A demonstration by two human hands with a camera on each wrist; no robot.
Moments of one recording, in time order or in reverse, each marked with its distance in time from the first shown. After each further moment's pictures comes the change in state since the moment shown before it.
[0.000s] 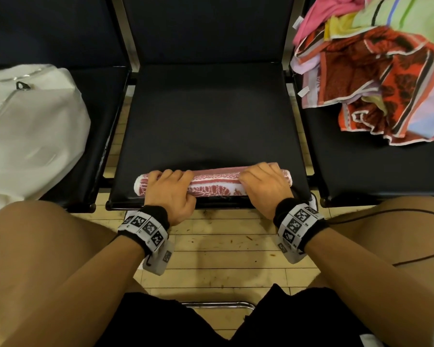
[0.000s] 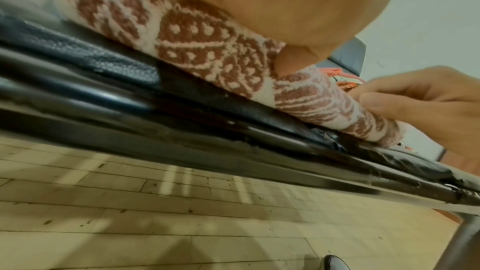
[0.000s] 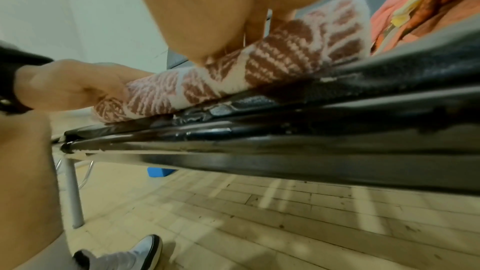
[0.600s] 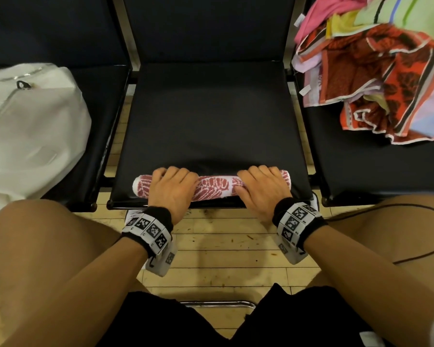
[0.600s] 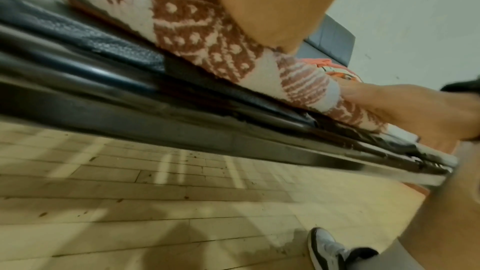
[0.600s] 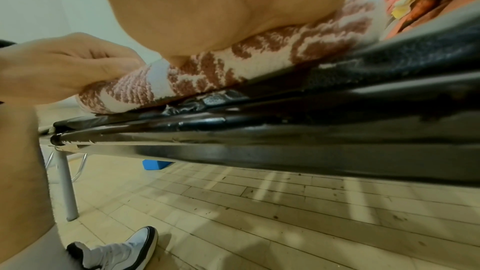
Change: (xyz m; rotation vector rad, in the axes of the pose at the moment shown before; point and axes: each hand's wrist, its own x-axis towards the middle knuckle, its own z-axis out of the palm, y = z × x) left_hand -0.001 0.008 0.005 0.032 0.200 0.033; right_hand 0.001 -0.003 0.007 0.029 -0.171 0.088
